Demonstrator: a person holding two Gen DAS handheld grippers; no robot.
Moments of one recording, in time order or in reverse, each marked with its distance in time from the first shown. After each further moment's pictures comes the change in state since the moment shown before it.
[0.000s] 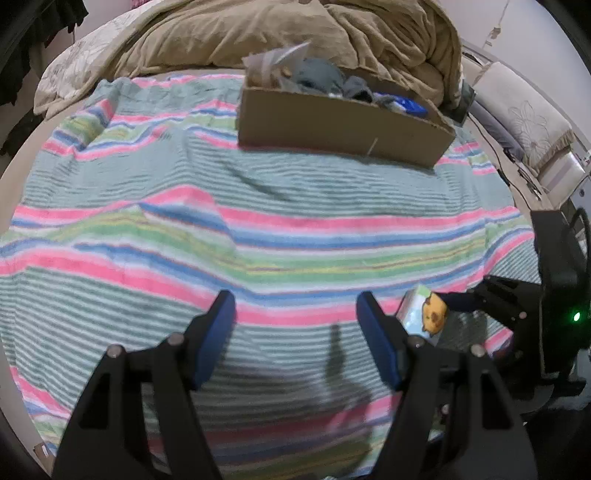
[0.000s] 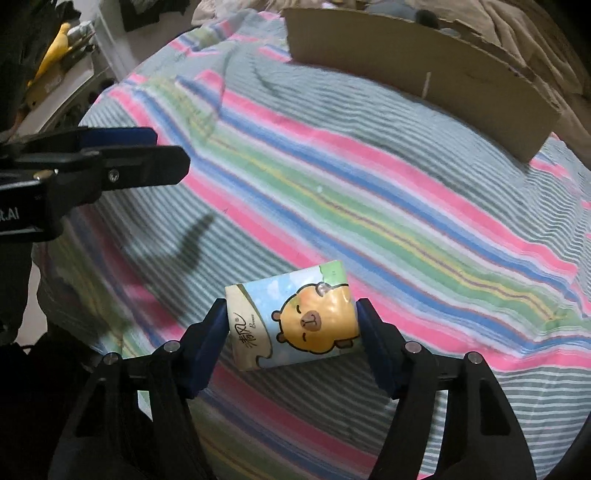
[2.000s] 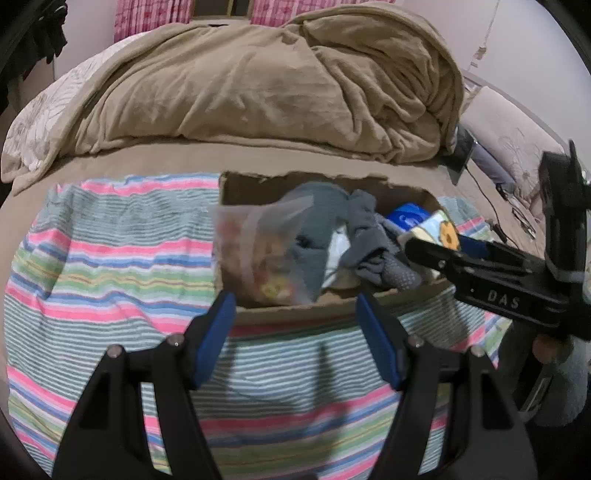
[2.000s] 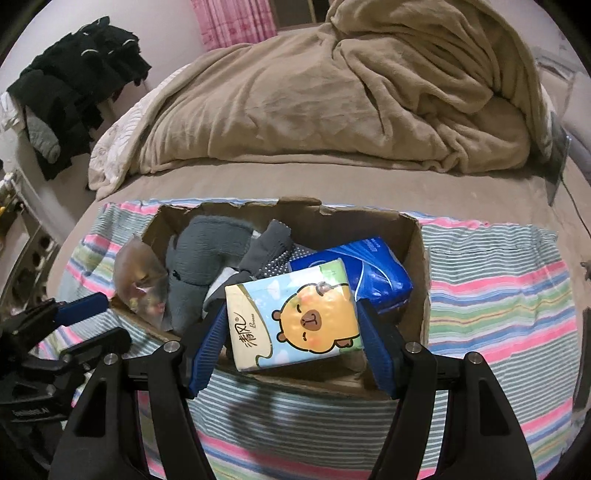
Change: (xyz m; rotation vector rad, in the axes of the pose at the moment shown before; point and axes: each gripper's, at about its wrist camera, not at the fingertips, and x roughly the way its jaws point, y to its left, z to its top) left arm 0.029 0.007 0.150 0.036 -0.111 -0.062; right arm -0.043 -0.124 0.156 0.364 -0.321 -0.164
